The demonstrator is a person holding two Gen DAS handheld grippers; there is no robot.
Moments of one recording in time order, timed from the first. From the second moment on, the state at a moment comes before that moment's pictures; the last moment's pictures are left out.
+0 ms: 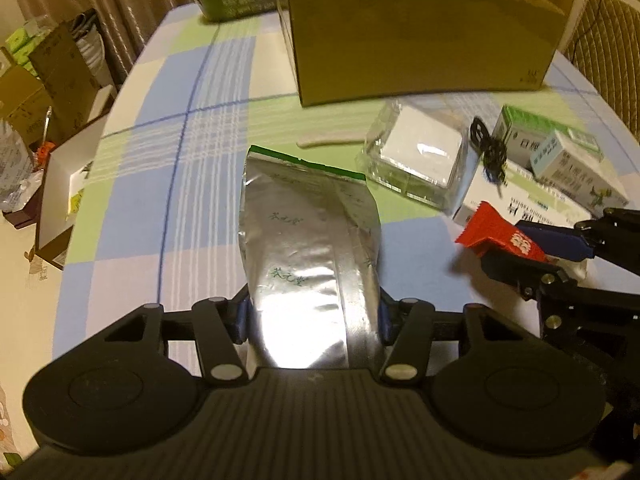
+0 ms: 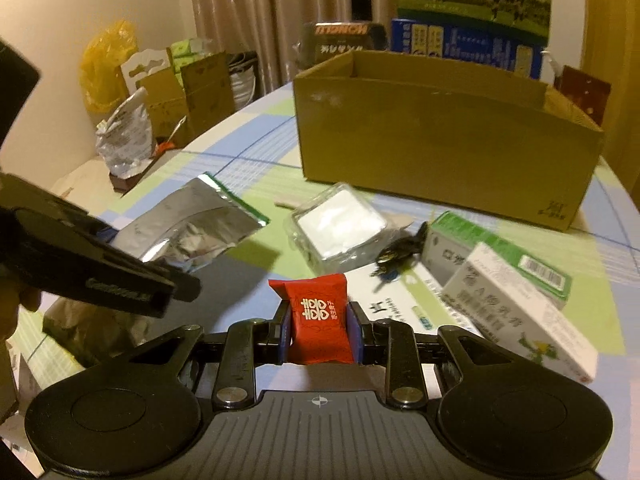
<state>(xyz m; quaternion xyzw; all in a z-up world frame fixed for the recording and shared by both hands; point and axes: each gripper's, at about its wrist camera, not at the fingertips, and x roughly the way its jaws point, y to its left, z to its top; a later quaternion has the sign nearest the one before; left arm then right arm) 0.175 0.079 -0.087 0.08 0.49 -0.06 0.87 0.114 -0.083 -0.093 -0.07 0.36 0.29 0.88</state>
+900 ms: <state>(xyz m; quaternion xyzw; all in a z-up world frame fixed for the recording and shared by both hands) 0.127 0.005 -0.033 0.04 0.43 -0.12 0.90 0.097 -0.174 -0.042 -0.06 0.30 0.20 0.93</state>
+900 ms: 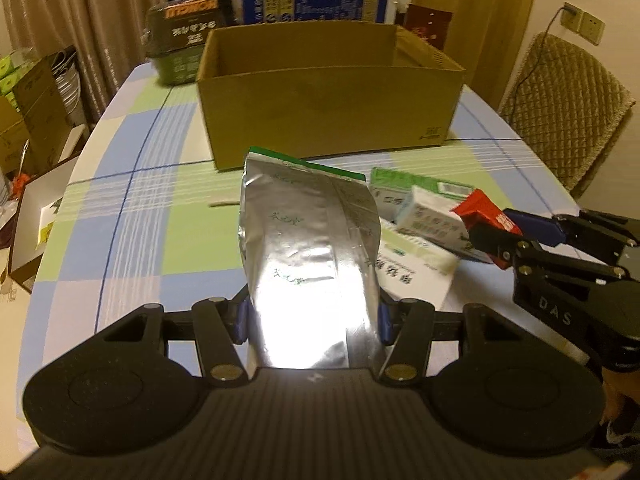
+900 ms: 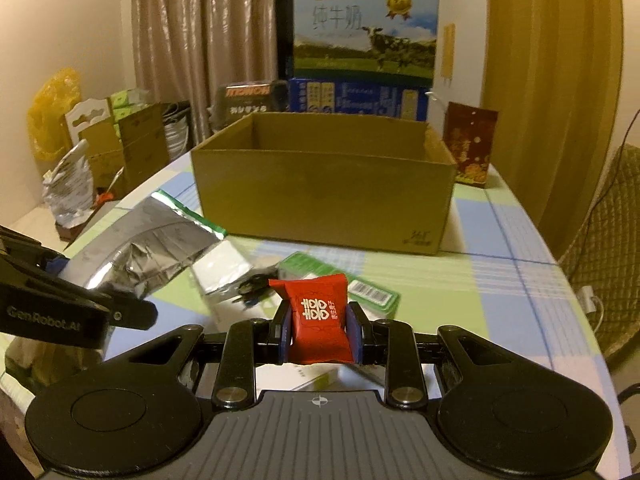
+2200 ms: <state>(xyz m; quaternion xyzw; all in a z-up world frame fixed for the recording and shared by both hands) 0.341 -0.032 0.044 0.07 0.39 -0.15 0.91 0.325 -0.163 0.039 -0.08 0.25 0.22 0.94</state>
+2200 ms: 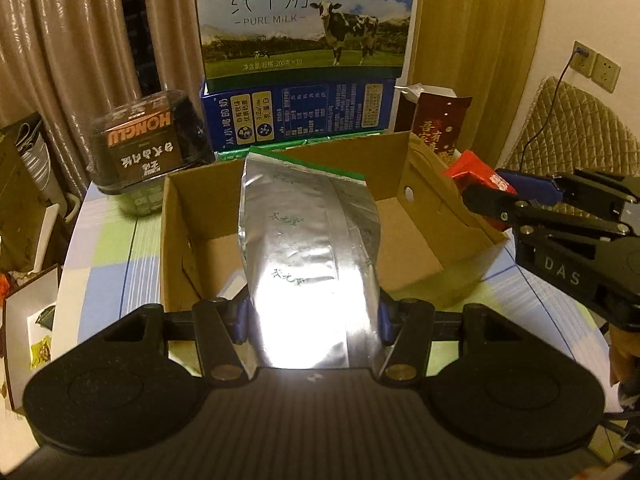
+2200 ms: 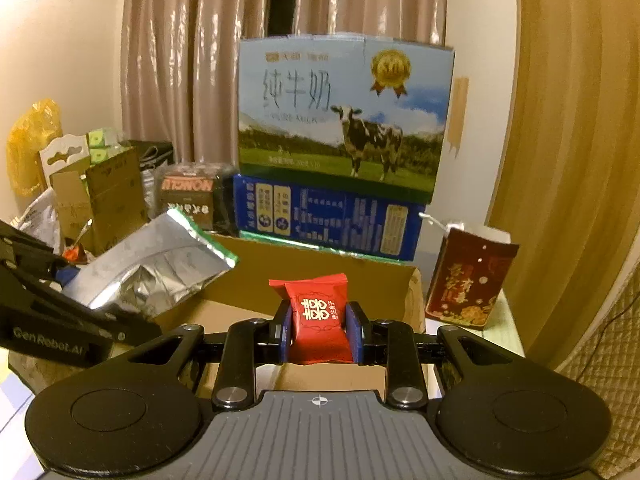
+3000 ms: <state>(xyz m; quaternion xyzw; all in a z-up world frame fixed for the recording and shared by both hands) 0.448 -0.036 0.024 0.00 0.42 -0.14 0.90 0.391 -0.165 0.008 -0.08 0.28 0.20 0.93</state>
